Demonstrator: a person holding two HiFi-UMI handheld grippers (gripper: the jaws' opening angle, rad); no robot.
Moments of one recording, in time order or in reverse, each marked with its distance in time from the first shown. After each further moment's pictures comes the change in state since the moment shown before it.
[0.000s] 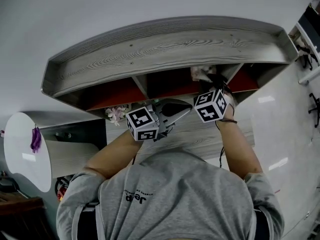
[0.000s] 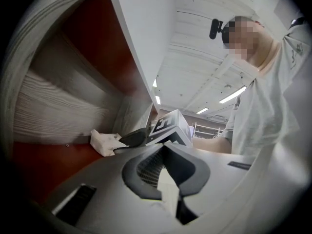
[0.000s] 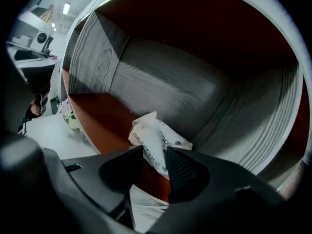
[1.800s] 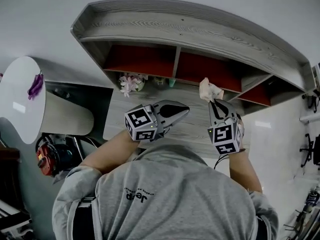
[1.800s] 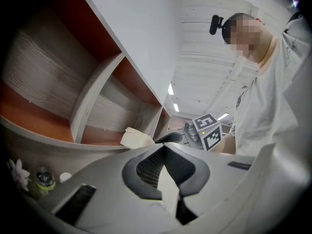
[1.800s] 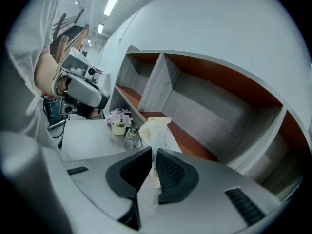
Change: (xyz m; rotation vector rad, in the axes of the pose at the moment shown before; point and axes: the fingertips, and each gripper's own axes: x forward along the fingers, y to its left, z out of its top) left arm -0.086 -0.031 -0.040 -0.047 -0.105 0.260; right arm -0.098 0.103 0.000 -0.153 -0.198 0.295
